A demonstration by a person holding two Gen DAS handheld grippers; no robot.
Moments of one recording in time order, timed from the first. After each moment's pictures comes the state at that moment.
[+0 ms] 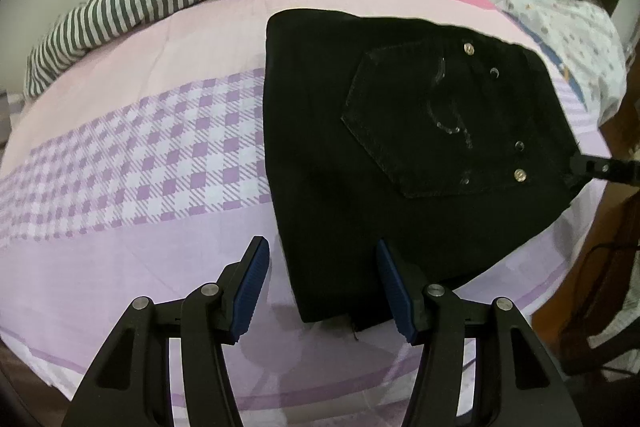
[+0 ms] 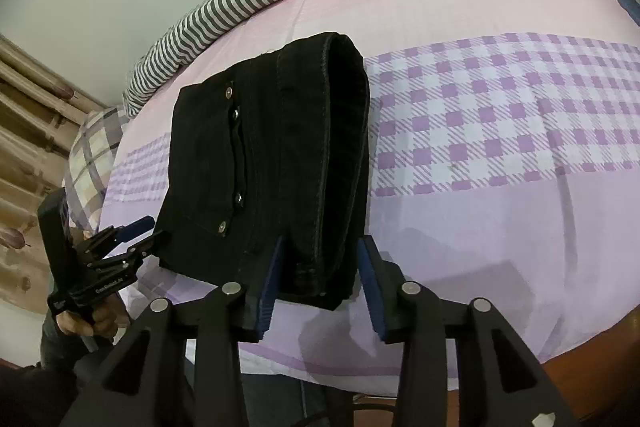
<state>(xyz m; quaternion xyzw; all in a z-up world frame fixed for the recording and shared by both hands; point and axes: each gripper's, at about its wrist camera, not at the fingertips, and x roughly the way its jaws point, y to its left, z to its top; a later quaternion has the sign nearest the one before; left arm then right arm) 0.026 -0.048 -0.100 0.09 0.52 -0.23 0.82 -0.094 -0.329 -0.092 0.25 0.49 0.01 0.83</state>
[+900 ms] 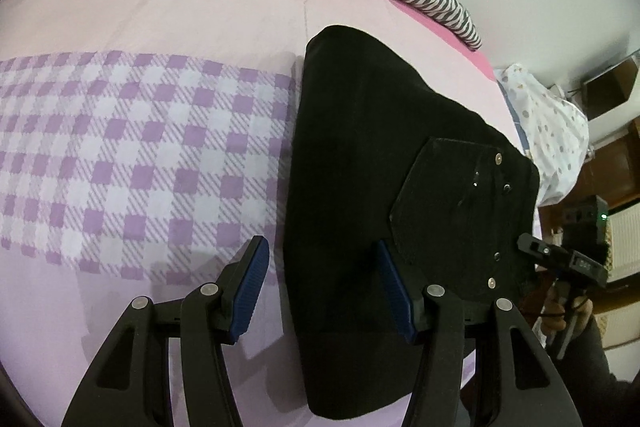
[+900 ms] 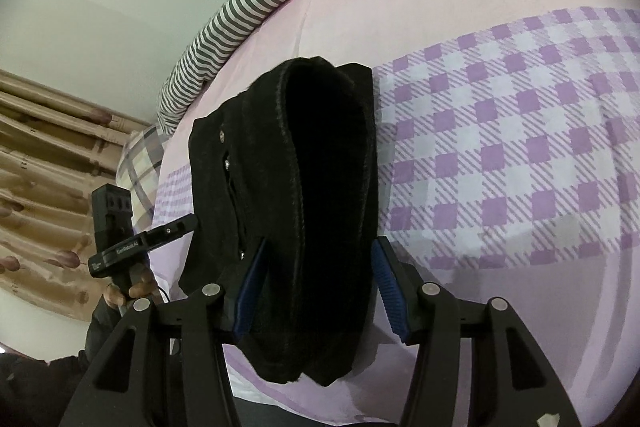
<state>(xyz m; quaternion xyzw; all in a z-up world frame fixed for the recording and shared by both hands) 0.115 -0.026 -0.124 -0.11 0.58 -0.27 0.76 -0.052 -0.381 -0.123 0.35 0.49 0.09 0.80</state>
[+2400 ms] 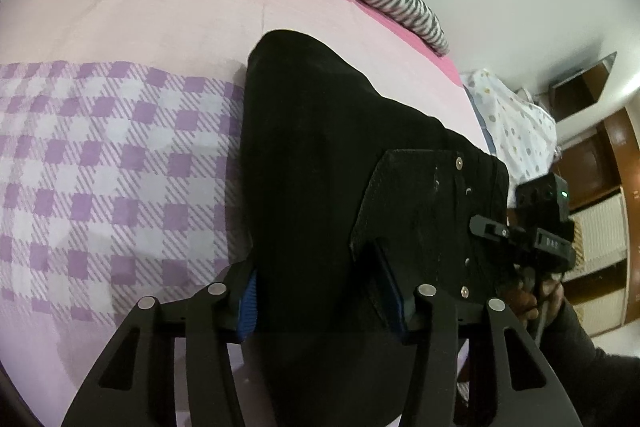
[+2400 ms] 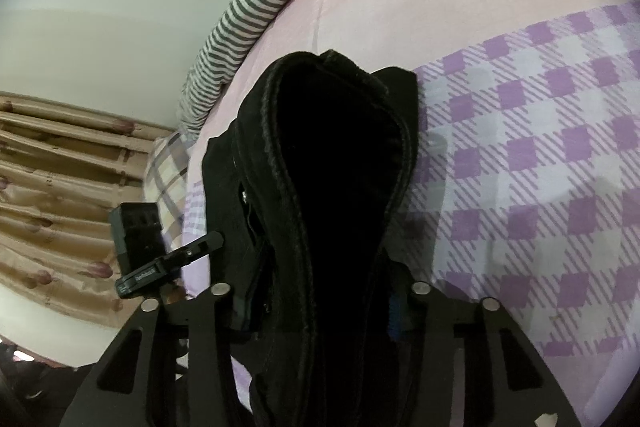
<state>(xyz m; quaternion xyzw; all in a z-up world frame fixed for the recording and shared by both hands) 0.131 -0.035 -0.133 -0.15 0.56 -0.33 0.75 -0.027 -0.368 -0.132 0.38 0.48 0.12 0.78</state>
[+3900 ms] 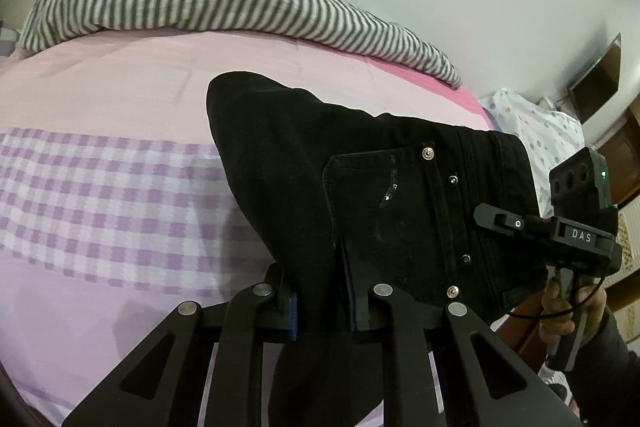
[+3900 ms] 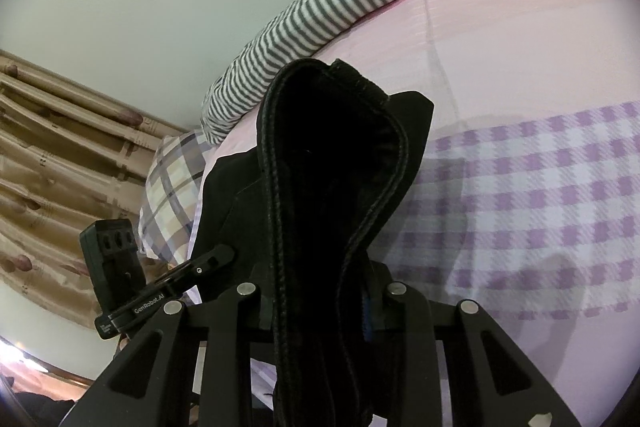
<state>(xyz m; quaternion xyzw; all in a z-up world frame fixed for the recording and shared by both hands) 0.111 0.019 -0.059 -0.09 0.50 -0.27 0.82 0.025 -0.261 -0.076 0.34 0.45 0.13 0.82</state>
